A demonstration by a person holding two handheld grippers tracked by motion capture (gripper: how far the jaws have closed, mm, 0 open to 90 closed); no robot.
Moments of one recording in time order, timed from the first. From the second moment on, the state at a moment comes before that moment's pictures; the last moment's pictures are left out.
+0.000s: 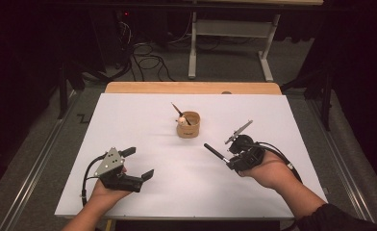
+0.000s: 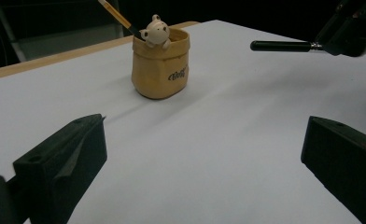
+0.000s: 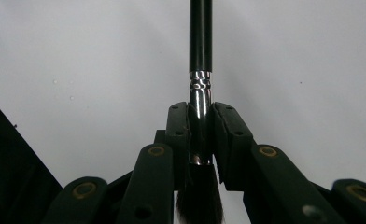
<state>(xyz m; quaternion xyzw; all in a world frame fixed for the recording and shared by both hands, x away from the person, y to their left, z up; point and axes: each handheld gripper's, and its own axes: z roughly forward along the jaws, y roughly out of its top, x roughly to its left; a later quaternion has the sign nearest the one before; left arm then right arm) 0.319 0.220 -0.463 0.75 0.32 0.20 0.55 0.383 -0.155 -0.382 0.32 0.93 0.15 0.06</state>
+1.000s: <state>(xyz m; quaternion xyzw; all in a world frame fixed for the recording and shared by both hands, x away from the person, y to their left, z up) 0.319 0.210 -0.456 0.75 0.30 0.23 0.53 0.376 -0.136 -0.390 0.22 0.96 0.15 0.02</state>
